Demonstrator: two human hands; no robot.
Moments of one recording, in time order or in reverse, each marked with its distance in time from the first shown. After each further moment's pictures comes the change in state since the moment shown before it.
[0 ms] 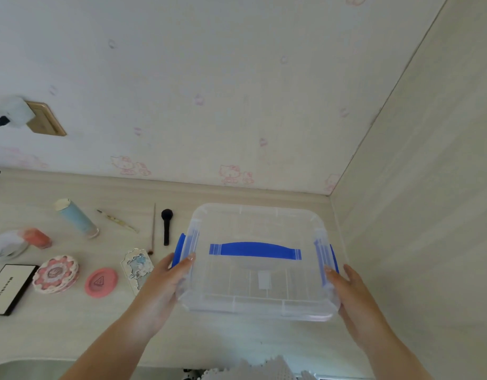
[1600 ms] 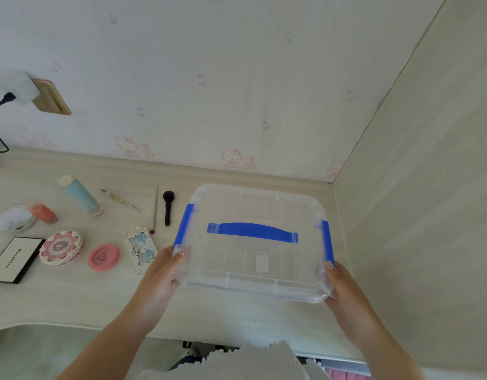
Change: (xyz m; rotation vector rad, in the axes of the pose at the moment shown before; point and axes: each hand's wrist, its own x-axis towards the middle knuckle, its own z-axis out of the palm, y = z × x) left_hand -0.013 -0.037 -0.010 -0.036 -0.011 0.107; right_hand -0.022 0.005 -0.004 0.007 -0.183 -0.074
